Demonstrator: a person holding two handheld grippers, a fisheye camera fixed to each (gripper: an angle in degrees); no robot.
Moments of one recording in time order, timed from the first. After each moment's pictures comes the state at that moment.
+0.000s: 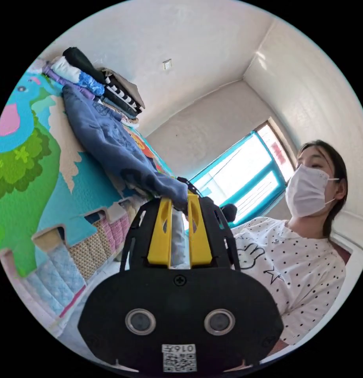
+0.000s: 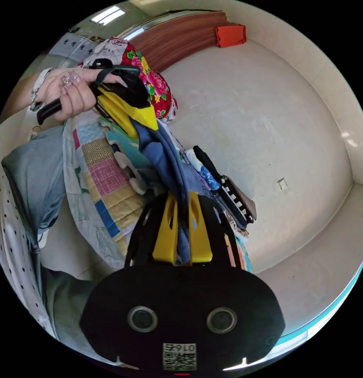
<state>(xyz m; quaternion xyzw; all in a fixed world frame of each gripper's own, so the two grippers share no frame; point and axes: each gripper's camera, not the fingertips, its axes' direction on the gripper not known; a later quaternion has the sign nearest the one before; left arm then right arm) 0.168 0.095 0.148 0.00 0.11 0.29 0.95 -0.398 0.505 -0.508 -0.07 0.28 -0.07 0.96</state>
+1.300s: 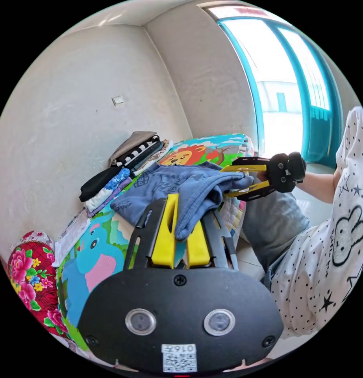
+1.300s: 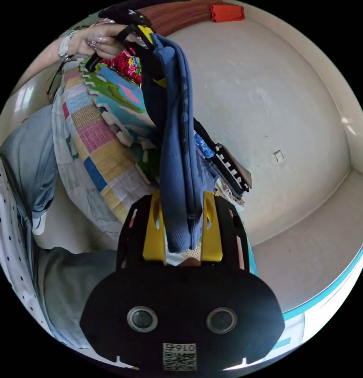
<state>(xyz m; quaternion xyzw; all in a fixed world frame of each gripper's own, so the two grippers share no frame) 0.345 0.167 0.301 0.06 -0.27 0.59 0.76 -0.349 0.531 -0.491 -0.13 0.32 -0.01 0.94</state>
